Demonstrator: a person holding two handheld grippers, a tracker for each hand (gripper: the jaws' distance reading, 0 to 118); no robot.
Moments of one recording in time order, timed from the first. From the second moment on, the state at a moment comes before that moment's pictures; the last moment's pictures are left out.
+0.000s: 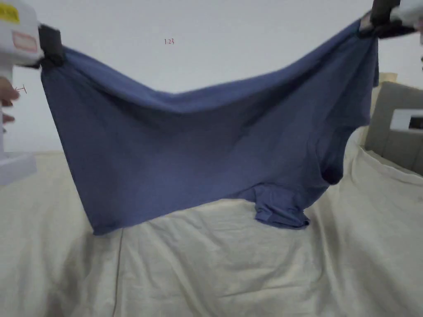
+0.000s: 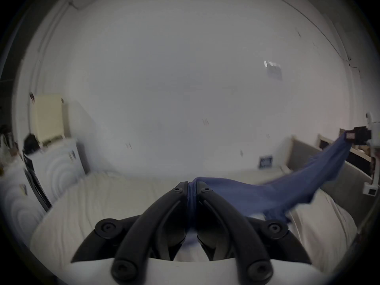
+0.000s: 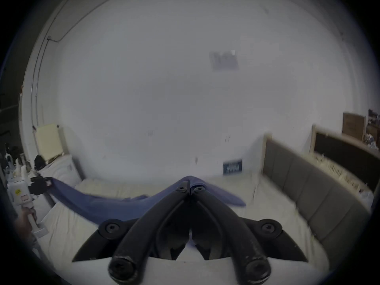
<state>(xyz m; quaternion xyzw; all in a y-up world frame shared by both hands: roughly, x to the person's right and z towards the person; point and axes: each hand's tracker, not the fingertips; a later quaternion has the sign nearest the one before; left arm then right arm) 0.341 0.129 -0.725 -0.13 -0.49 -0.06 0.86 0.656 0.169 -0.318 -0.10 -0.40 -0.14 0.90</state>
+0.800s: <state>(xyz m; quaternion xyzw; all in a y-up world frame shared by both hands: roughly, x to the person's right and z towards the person) 0.055 -0.115 -0.548 -0.30 -0.54 -0.08 0.78 0.395 -0.104 -0.036 -0.19 -0.32 -0.24 0.89</state>
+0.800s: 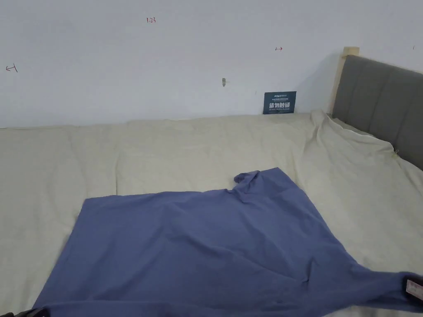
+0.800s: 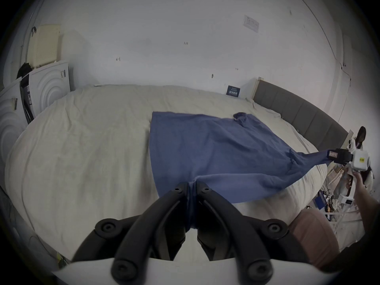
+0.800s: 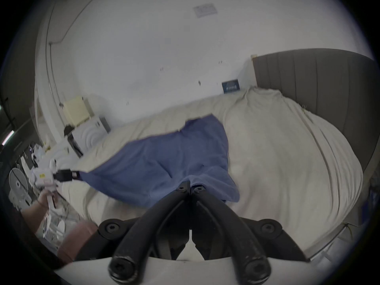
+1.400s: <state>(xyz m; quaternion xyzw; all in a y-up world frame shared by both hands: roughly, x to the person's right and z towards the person) 0.046 -0.195 -0.566 -0.39 -0.48 -0.17 0.77 0.411 -0.206 -0.049 -0.36 -0.34 -0.21 0.84</state>
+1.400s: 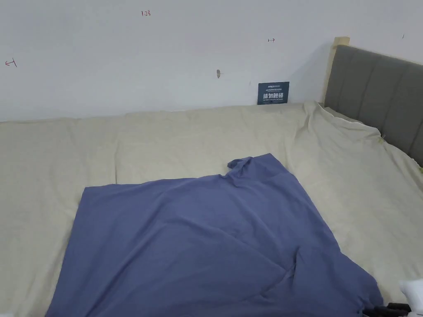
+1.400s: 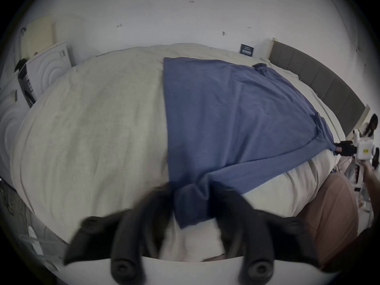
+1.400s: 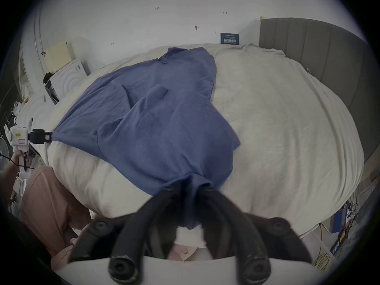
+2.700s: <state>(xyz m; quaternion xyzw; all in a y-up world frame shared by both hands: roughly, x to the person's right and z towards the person) 0.039 -0.183 -0.547 -0.38 -0.47 -0.15 0.78 0.296 -0.118 -0.080 -0.13 -0.30 -0.23 0.92</state>
